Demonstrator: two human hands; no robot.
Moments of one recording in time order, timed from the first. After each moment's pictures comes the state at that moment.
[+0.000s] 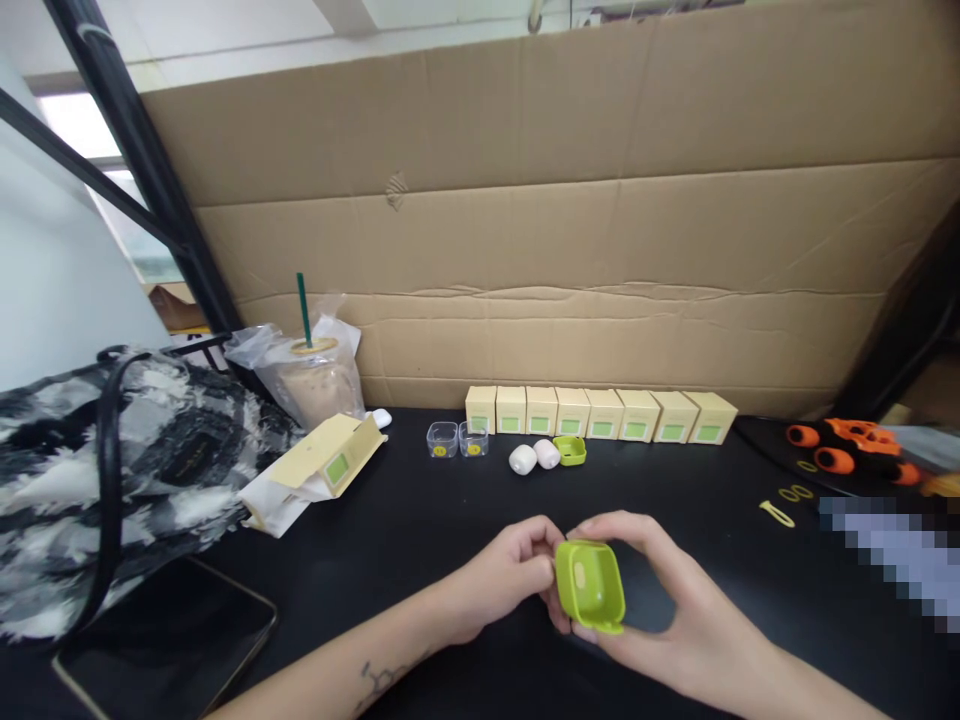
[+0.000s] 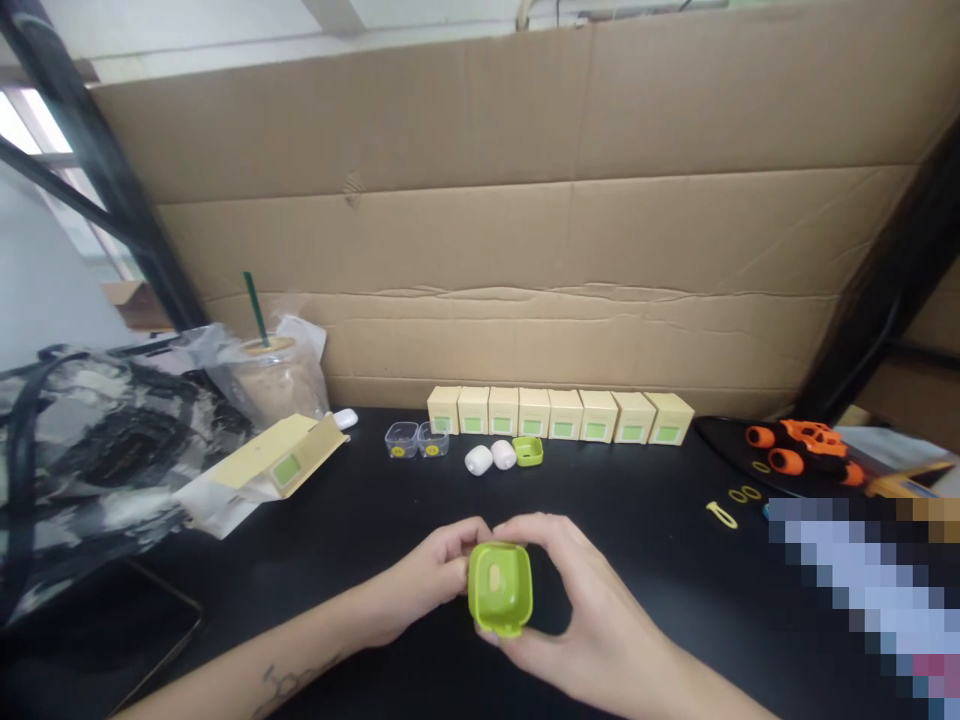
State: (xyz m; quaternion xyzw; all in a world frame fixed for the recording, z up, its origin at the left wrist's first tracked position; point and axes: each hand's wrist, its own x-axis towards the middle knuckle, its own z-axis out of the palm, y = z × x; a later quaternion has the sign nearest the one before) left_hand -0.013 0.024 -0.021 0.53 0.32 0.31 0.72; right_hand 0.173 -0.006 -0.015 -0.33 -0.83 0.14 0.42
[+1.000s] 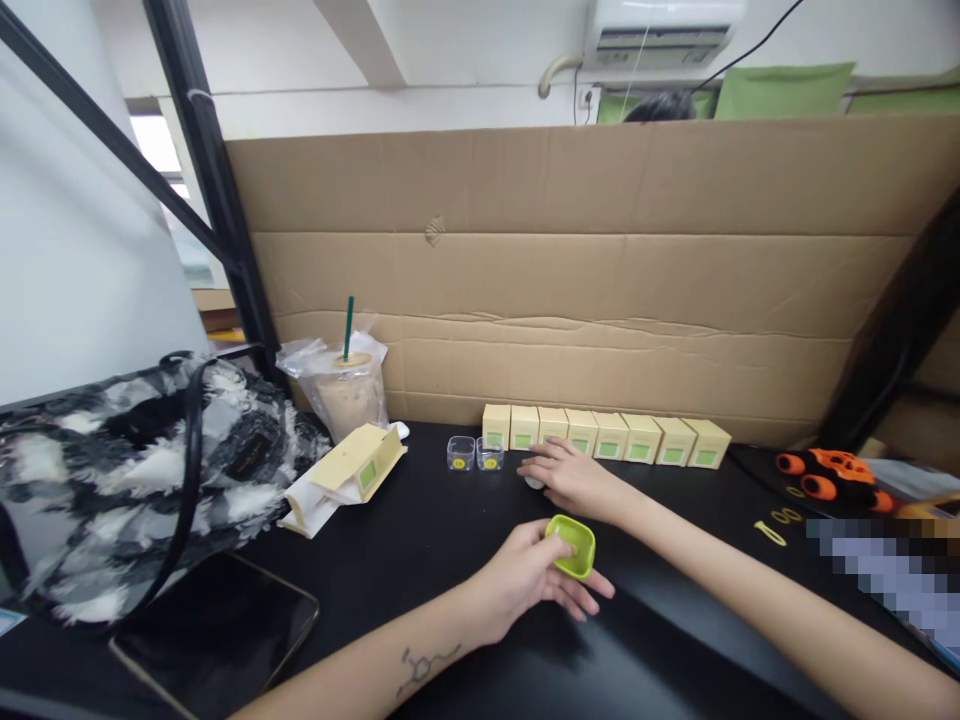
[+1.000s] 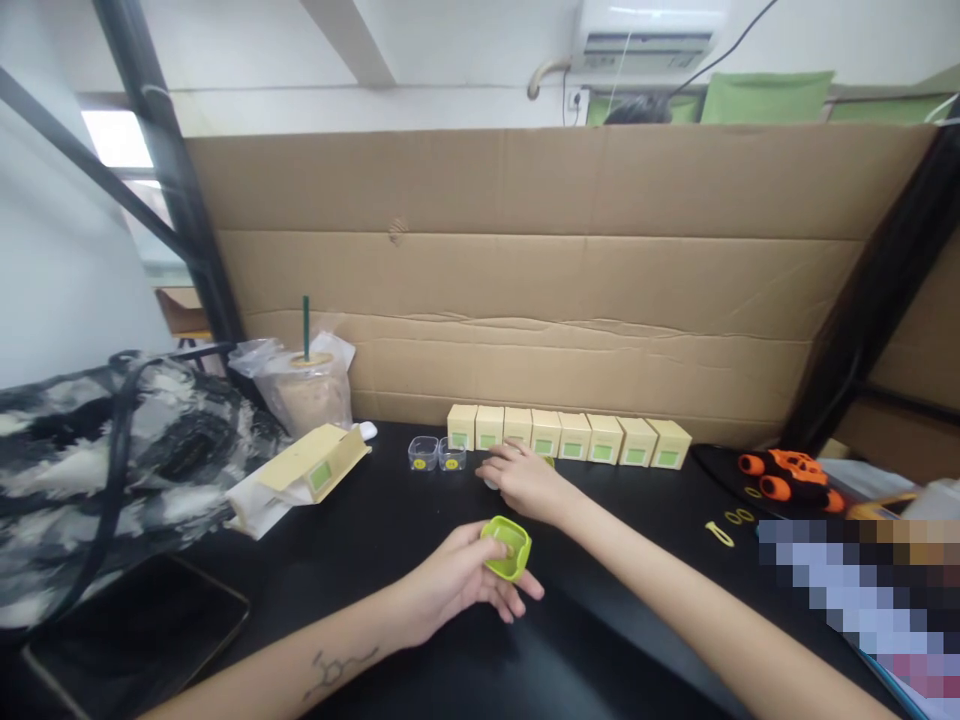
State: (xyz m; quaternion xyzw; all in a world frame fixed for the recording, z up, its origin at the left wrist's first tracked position) left_hand -0.015 0.023 -0.023 0.45 0.31 0.35 0.76; right_hand 0.127 0.115 -0.001 -0.28 -0.94 -0.02 0.18
